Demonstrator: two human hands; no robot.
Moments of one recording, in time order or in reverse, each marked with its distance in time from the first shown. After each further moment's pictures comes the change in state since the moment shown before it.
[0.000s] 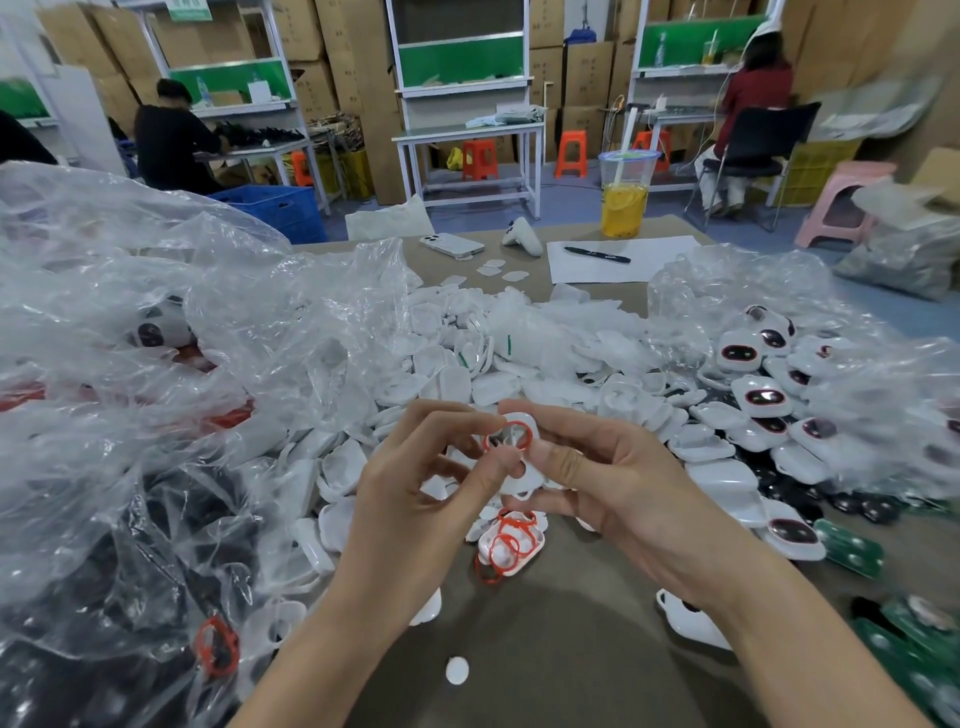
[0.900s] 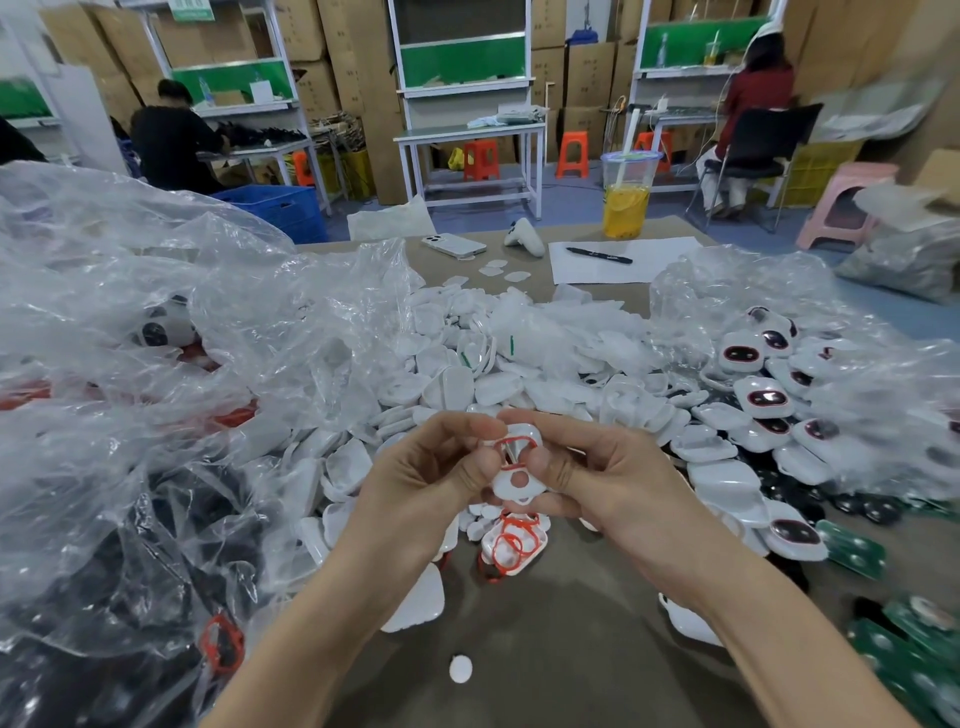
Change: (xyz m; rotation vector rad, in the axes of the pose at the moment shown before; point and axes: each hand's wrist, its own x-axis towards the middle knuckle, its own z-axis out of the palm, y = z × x) left_hand 0.005 0.002 -0.006 -0.546 -0.141 -0.425; right_hand 0.001 0.007 0.000 -0.163 0.089 -0.016
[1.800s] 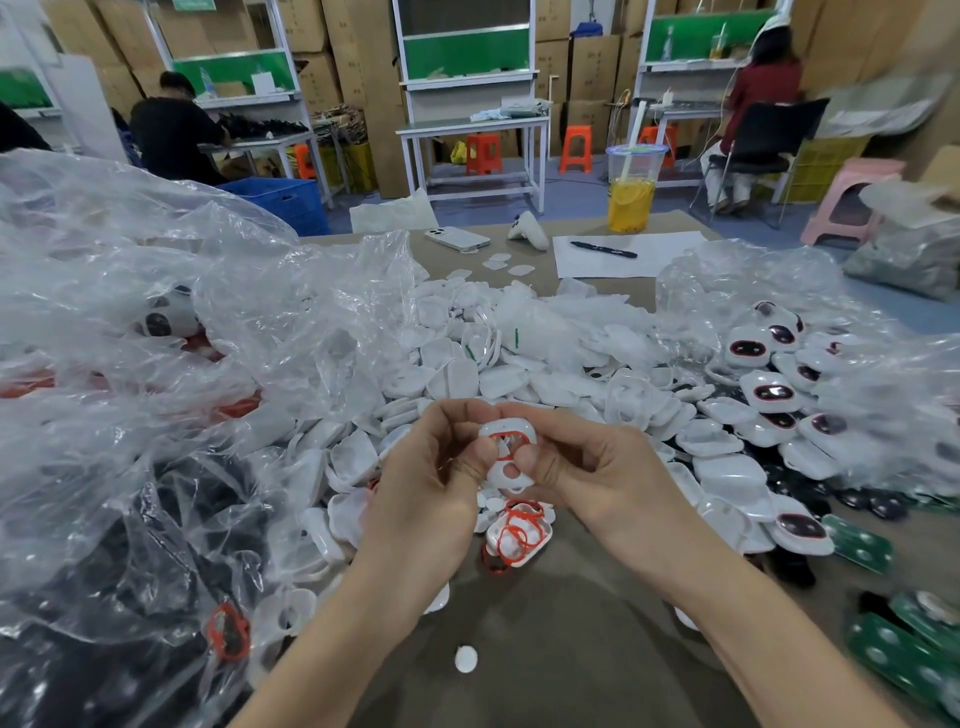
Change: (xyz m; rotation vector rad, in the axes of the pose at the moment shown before) left_hand -0.002 -0.010 0.006 0.346 0.189 0.048; right_hand 0.002 0.008 0.010 -0.173 0.068 -0.067
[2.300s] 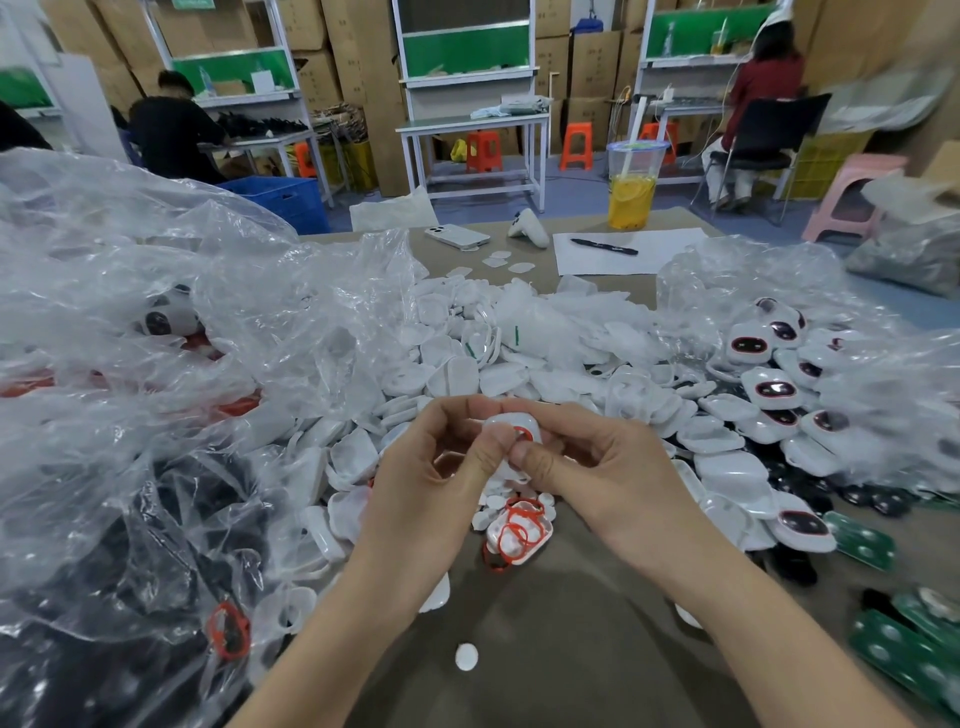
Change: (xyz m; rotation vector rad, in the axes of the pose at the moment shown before) left_hand -0.003 0.009 -0.001 -0.029 -0.015 0.052; right_hand 0.000 -0.003 0.001 -0.109 0.047 -0.058
